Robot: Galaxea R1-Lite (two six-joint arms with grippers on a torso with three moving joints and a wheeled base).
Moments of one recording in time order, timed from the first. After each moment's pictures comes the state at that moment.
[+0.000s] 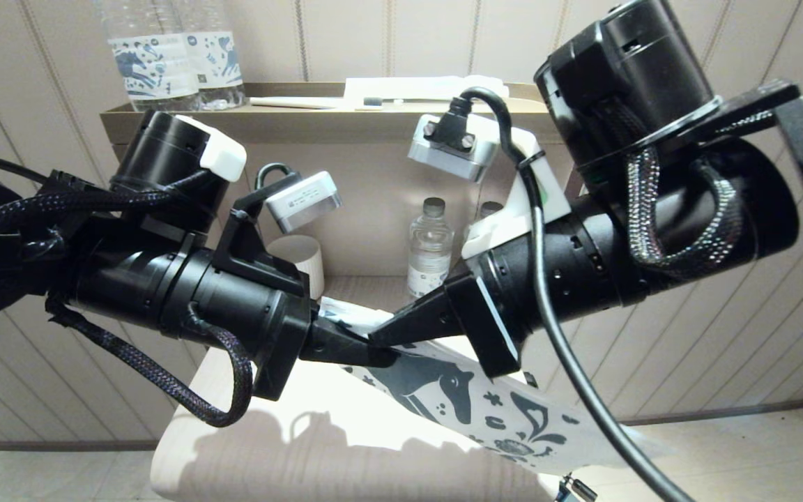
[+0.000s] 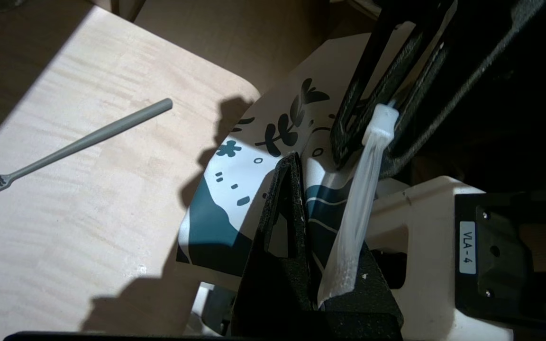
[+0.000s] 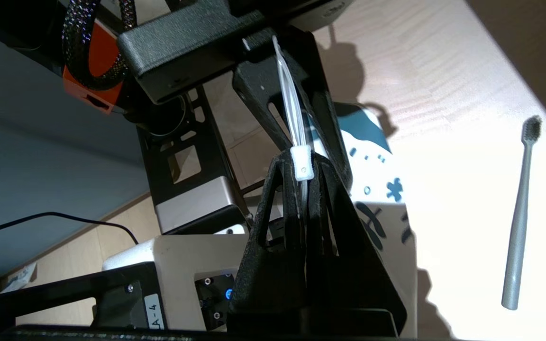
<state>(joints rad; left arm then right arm) -0.60 1.61 -1.26 0.34 -0.78 0.19 0.80 1.69 -1.67 0.53 0.48 0.03</state>
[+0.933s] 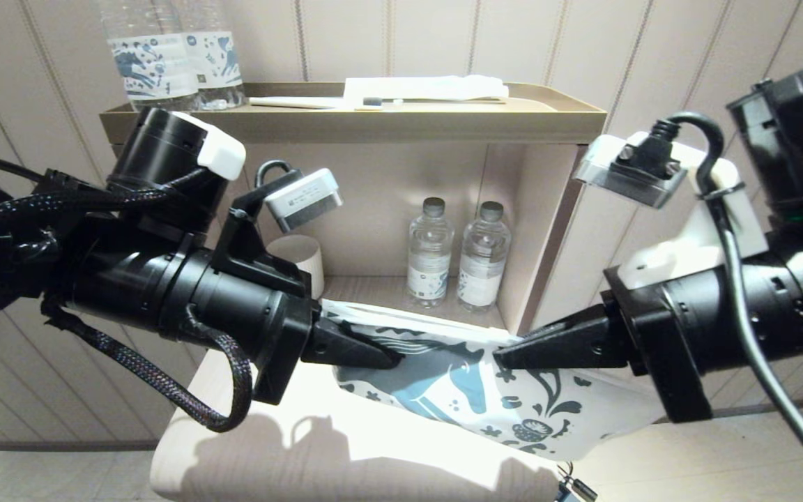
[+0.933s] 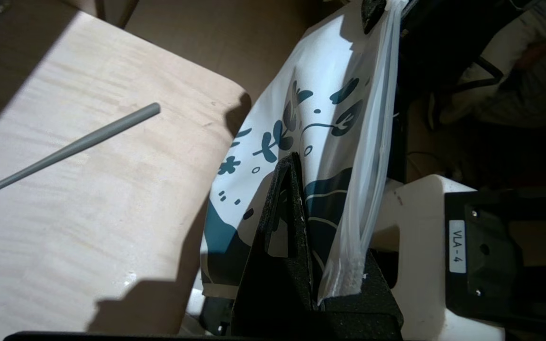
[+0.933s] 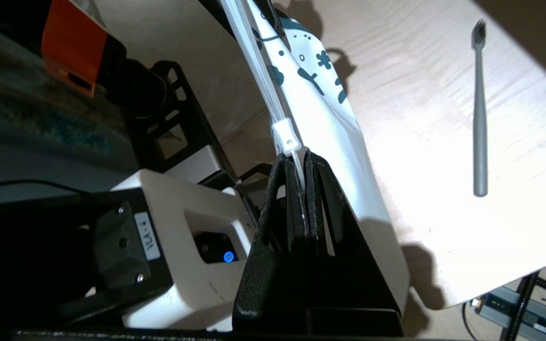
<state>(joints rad) -0.60 1.61 -1.26 0.34 -0.79 0.19 0.63 1.42 -1.33 0.49 0.51 0.02</state>
